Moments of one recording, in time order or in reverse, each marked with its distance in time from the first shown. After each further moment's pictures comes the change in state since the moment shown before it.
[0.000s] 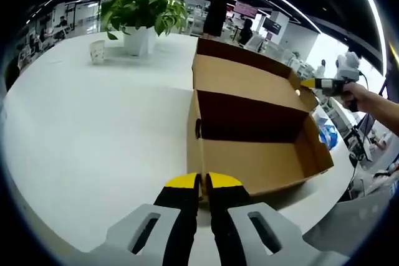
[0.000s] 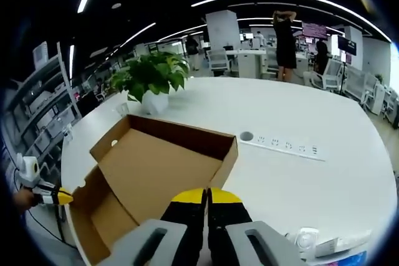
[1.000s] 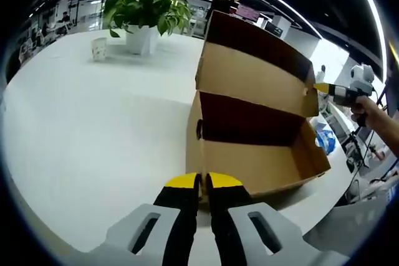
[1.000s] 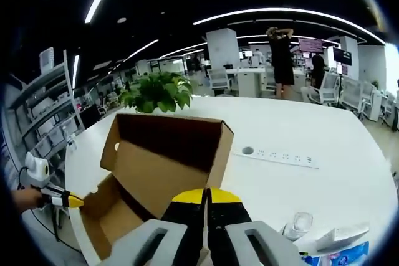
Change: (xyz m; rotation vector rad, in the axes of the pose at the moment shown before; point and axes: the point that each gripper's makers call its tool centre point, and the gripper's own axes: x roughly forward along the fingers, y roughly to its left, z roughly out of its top) left arm 0.002 -0.003 -0.001 -0.039 -0.014 -0.014; right arm -0.044 0.019 0.006 0.002 -0.137 -0.002
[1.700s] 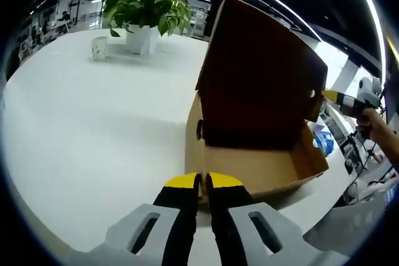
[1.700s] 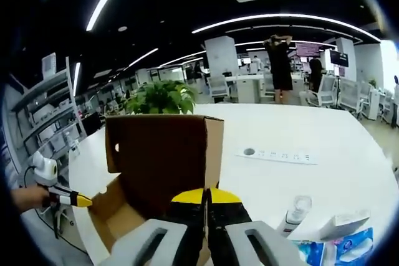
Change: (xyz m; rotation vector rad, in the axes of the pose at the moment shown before) left arm 0.000 0.001 0.002 -0.008 -0.008 -0.013; right arm -0.023 0.013 -0.009 0.016 -0.062 0.001
